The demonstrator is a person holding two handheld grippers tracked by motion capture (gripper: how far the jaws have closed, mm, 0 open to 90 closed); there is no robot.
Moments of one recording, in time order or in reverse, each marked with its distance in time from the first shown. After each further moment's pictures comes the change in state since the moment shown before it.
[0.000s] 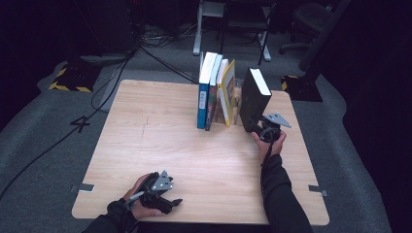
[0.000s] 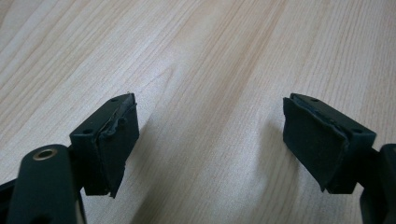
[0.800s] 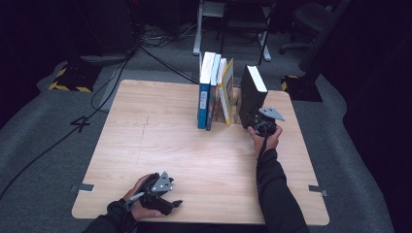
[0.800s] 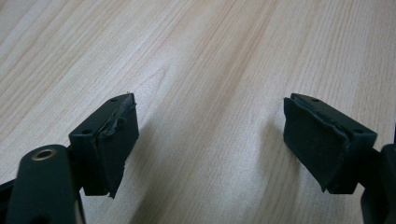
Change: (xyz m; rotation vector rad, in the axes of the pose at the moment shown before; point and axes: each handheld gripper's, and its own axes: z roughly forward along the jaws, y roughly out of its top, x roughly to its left) left arm -0.001 -0.001 0.000 -0.001 -0.014 0.016; right arm 0.007 0.015 0.013 0.034 -0.034 -0.036
